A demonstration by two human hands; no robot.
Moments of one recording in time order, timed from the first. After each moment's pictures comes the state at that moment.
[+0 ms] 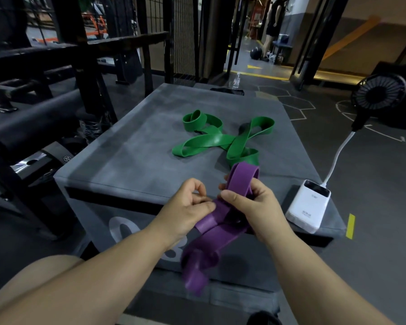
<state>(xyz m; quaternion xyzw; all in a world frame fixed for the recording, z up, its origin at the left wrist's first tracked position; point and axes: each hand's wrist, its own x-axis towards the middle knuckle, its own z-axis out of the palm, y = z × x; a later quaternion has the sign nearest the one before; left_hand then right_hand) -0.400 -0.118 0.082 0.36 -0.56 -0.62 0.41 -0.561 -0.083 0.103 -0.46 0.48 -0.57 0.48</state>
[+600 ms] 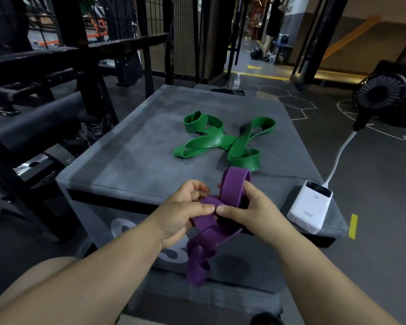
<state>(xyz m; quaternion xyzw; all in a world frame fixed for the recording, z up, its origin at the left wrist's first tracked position) -0.390 -0.122 0.091 0.31 -0.49 -0.73 0.37 -0.567 -0.082 0.106 -0.57 0.52 -0.45 0.45</state>
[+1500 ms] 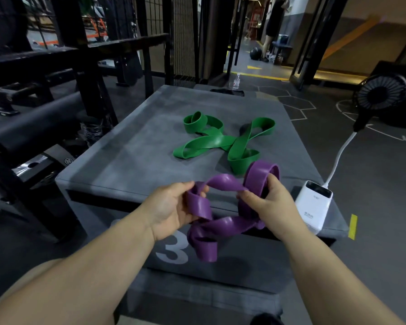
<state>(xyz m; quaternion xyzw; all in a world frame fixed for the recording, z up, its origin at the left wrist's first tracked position) -0.385 -0.134 0.104 0.36 -0.33 -0.79 0.37 -0.587 -0.087 0.108 -0.53 0.64 -0.48 0.29</state>
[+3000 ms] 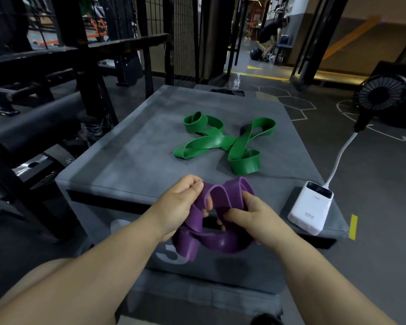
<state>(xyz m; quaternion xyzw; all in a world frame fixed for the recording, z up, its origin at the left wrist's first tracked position) -0.391 -0.122 0.109 0.37 -0.57 -0.61 0.40 -0.566 -0.081 0.105 -0.54 0.56 -0.39 0.49</state>
